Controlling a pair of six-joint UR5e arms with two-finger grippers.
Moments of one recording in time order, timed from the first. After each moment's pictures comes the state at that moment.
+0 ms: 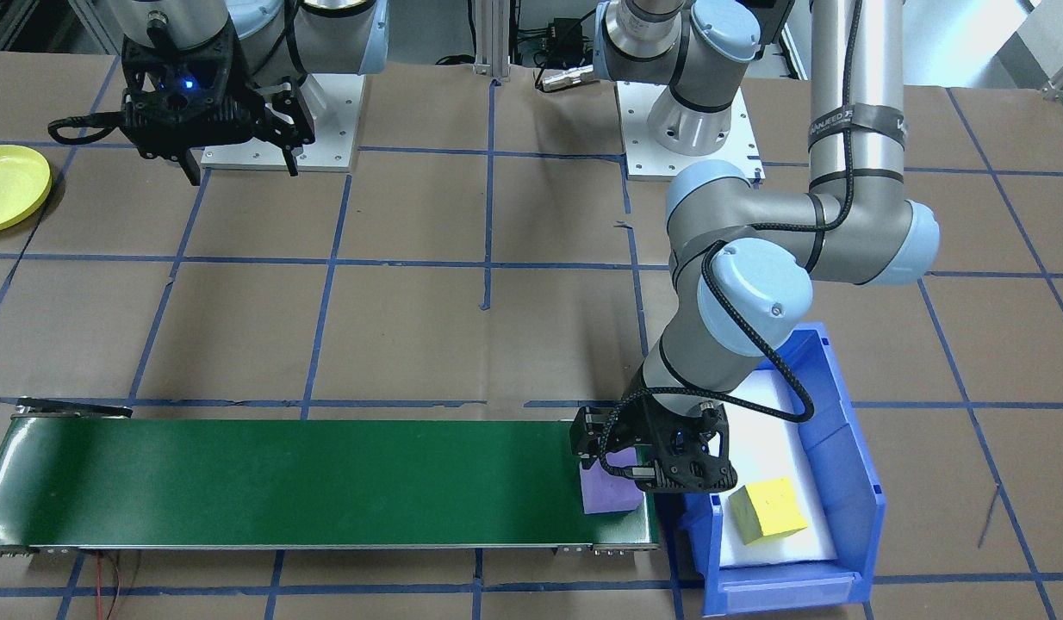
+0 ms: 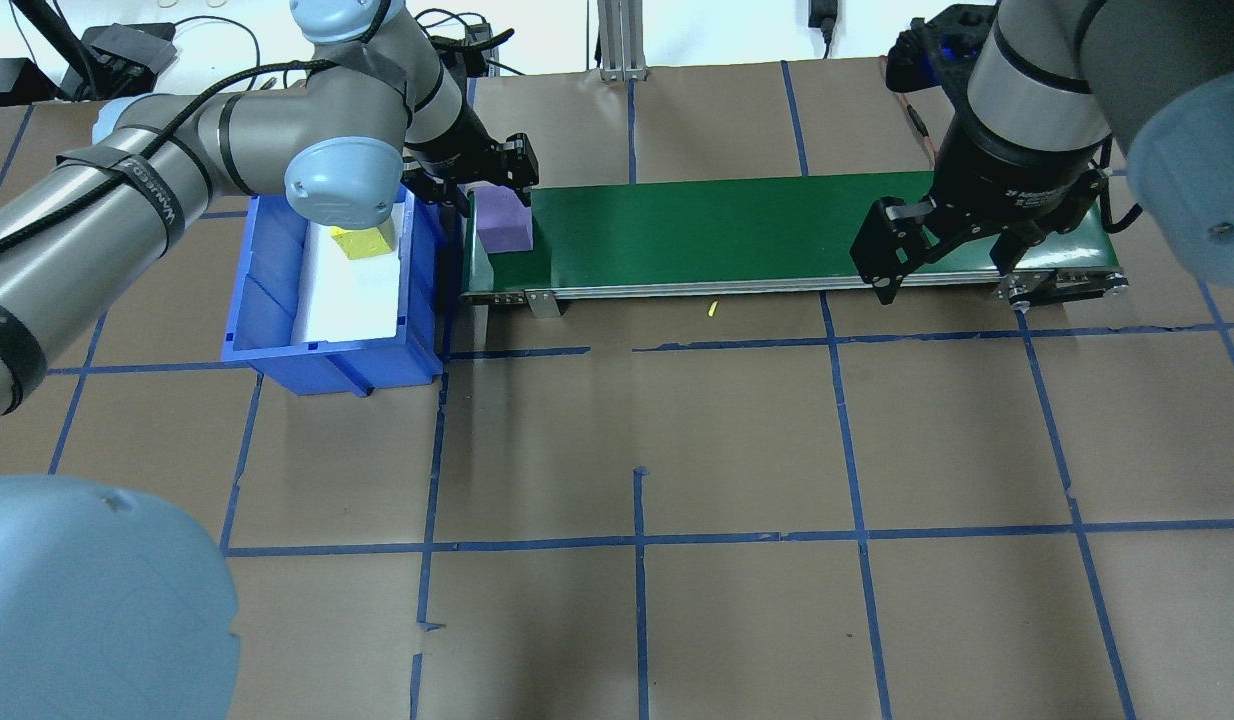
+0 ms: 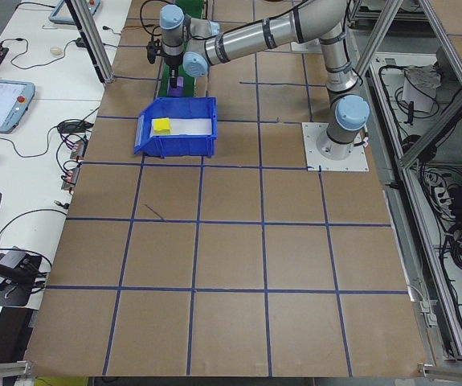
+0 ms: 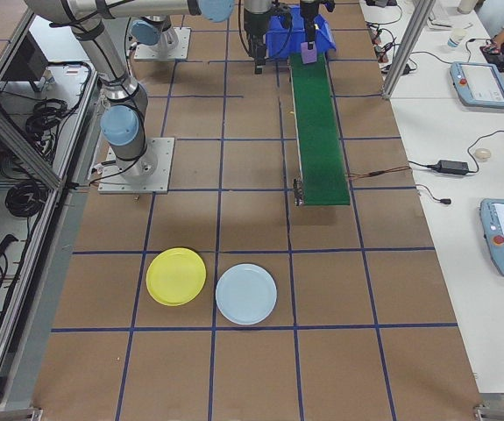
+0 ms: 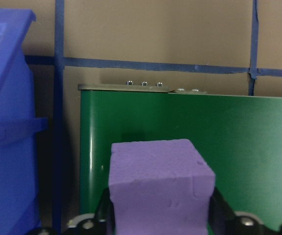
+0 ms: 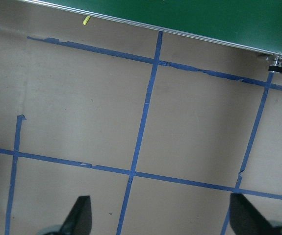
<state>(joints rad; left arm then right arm) -1.64 -2.03 -1.50 -1.02 1.42 -0.13 1.61 -1.67 1.64 -1.52 -1.63 -0.20</state>
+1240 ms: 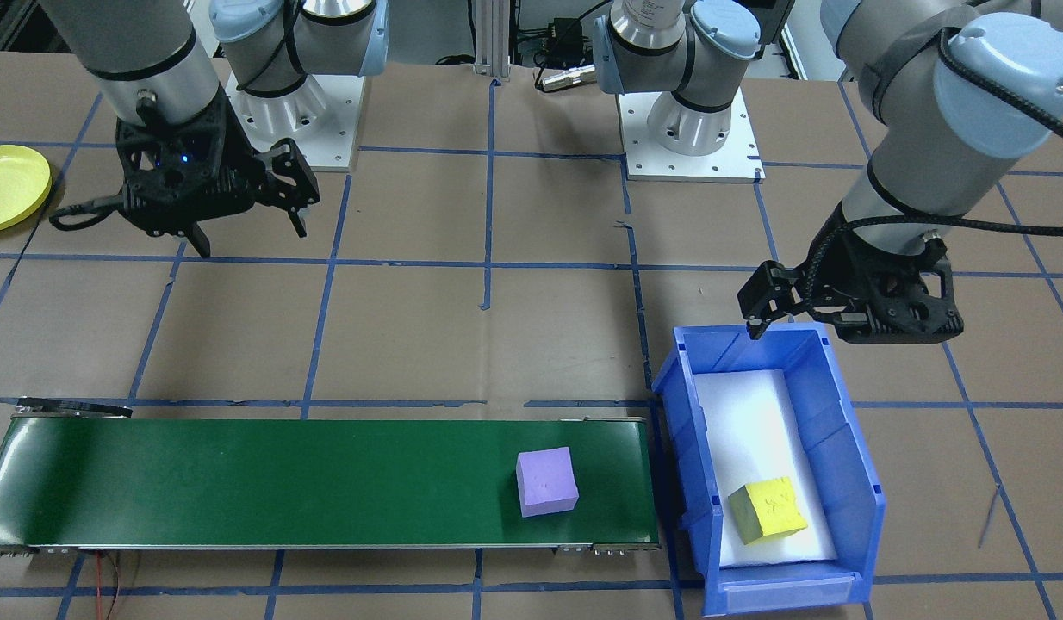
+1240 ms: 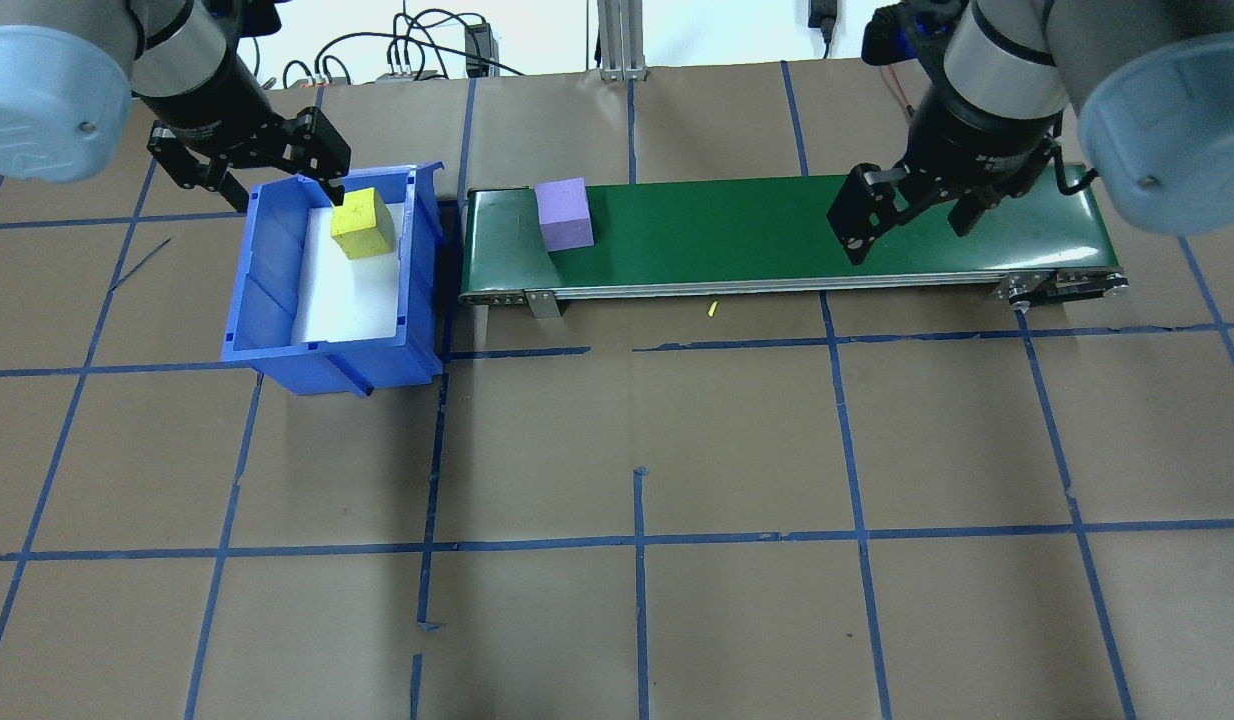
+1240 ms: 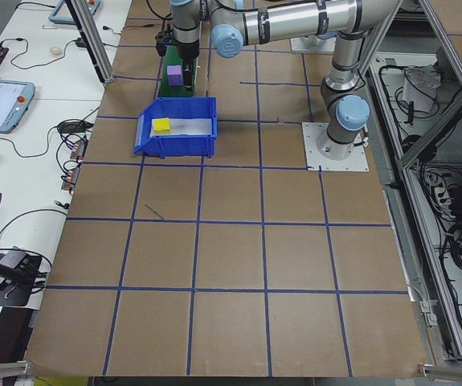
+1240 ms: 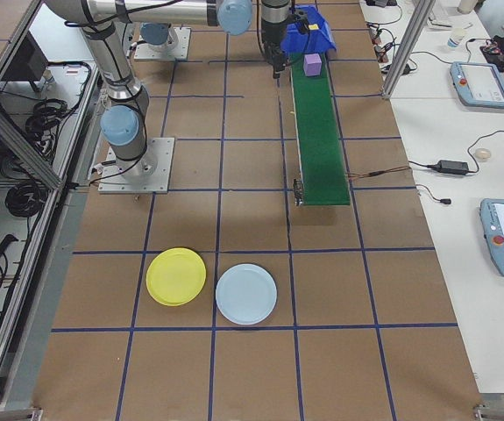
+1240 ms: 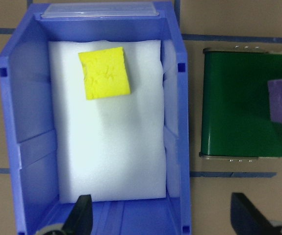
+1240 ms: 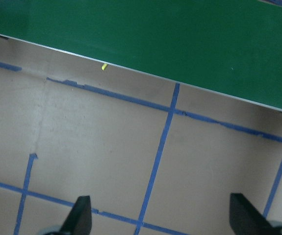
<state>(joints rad) -1.44 -1.76 -1.52 -1.39 1.59 0.12 1.58 -1.53 1.60 -1.69 -1.51 -0.27</state>
